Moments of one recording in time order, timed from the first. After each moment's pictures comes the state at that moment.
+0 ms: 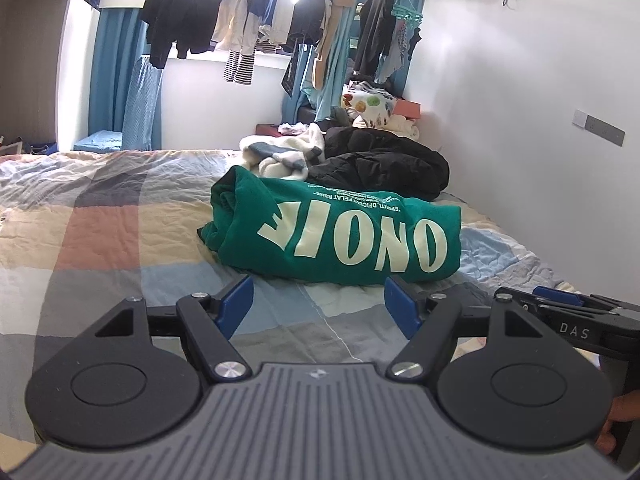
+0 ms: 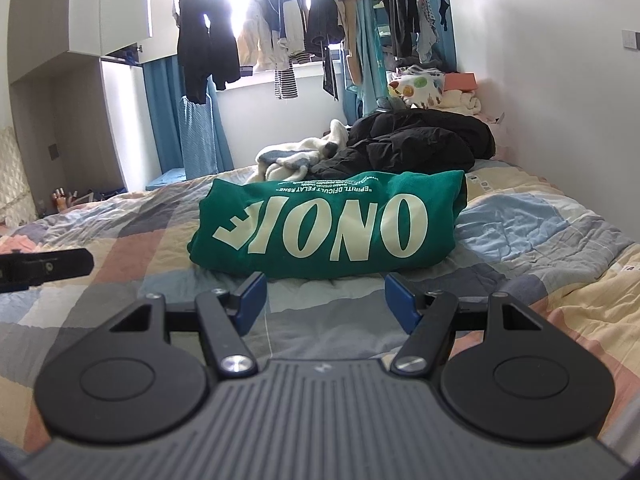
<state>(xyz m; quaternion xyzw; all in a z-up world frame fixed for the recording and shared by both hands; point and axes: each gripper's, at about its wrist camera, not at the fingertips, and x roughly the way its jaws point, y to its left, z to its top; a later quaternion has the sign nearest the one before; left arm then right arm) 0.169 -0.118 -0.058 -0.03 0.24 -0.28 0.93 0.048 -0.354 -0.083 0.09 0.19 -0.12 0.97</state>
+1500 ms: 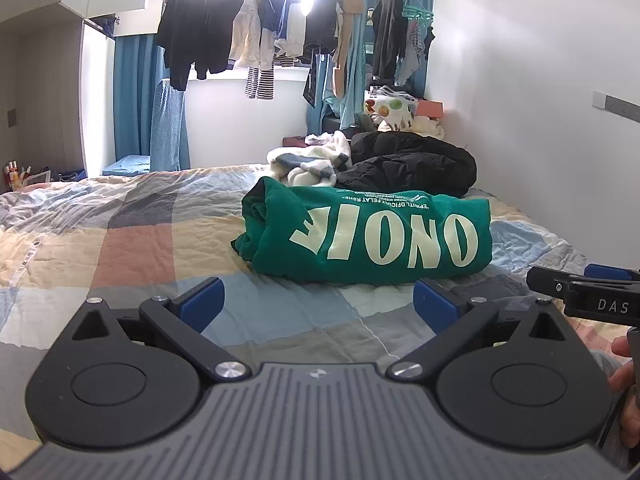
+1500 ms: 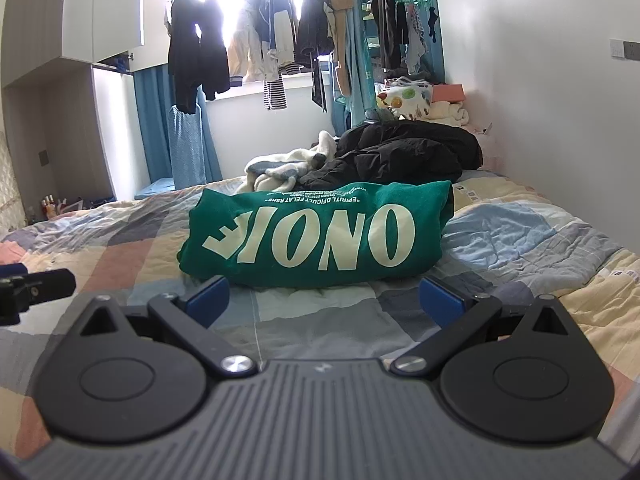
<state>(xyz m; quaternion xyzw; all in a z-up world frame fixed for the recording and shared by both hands) 0.150 -0.119 -0.063 0.02 0.22 -0.23 0.95 0.042 -0.351 -0.081 0.08 0.18 -0.14 0.97</state>
